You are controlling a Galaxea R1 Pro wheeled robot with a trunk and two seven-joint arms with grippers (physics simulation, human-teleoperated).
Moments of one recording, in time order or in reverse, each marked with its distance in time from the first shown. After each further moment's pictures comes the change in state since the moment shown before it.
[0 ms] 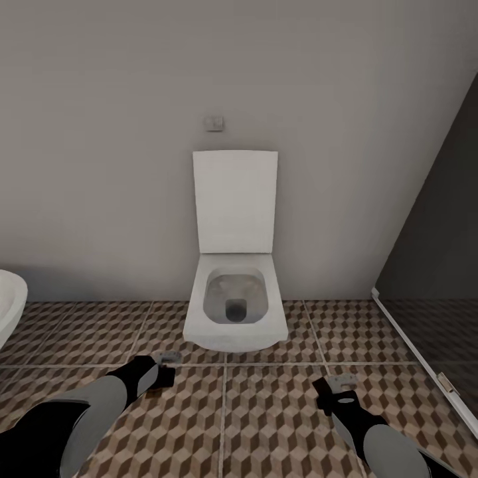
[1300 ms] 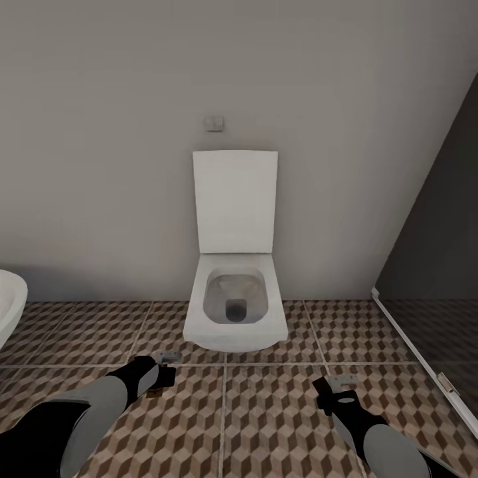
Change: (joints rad) left arm 0.000 -0.003 0.000 0.002 0.000 -0.007 0.000; right arm 0.000 0.000 -0.002 -0.002 -0.003 -0.001 -0.001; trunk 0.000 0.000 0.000
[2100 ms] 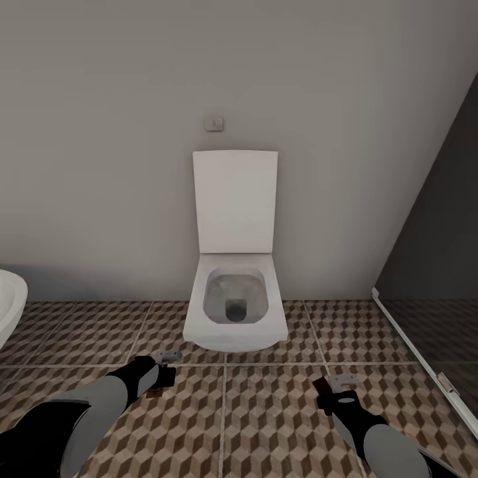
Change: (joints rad) left arm 0.000 0.000 0.000 0.000 0.000 0.001 0.000; right arm 0.000 0.000 0.001 0.000 0.000 0.000 0.001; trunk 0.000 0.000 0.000
